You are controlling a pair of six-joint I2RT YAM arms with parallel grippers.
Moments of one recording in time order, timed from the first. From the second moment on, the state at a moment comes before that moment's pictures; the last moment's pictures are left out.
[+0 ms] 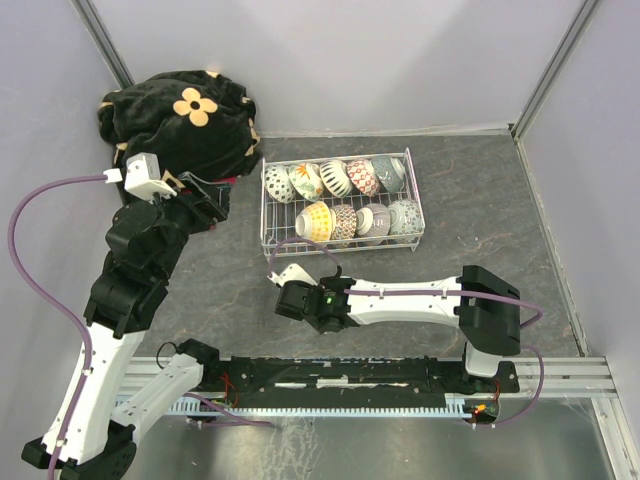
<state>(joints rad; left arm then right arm) -0.37 0.75 1.18 -0.55 -0.23 -0.52 1.34 1.77 1.28 -0.75 0.41 0.44</state>
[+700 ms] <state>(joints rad) -0.37 0.77 1.20 -0.55 -0.23 -0.52 1.13 1.43 1.32 -0.64 0.12 0.41</state>
